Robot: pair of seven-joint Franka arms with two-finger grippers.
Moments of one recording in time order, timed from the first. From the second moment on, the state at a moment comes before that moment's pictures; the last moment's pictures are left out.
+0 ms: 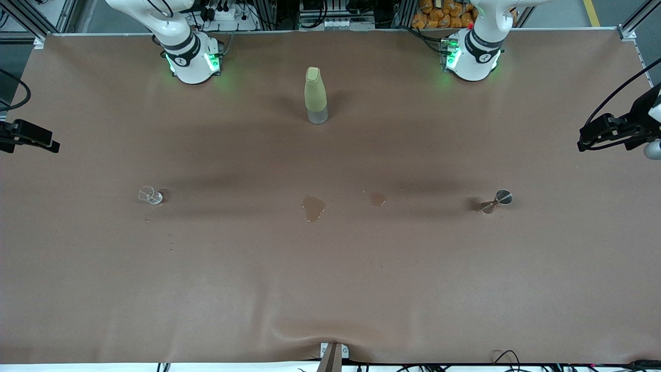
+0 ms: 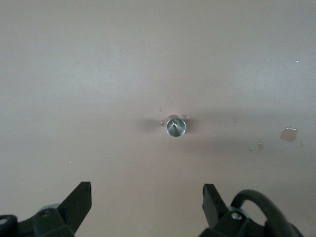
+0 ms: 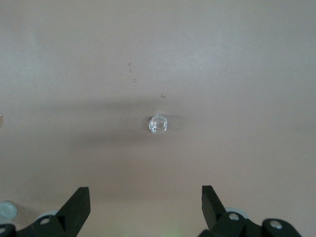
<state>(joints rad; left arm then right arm) 0.04 0.00 -0.03 -1.62 0.01 1.64 0.00 0.01 0.11 -0.15 -1.45 0.03 1.47 -0.12</state>
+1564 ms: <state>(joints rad) 0.04 0.03 -0.05 -1.62 0.02 1.62 0.00 -0.07 0.16 -0.15 -1.52 0.22 1.56 -0.61</state>
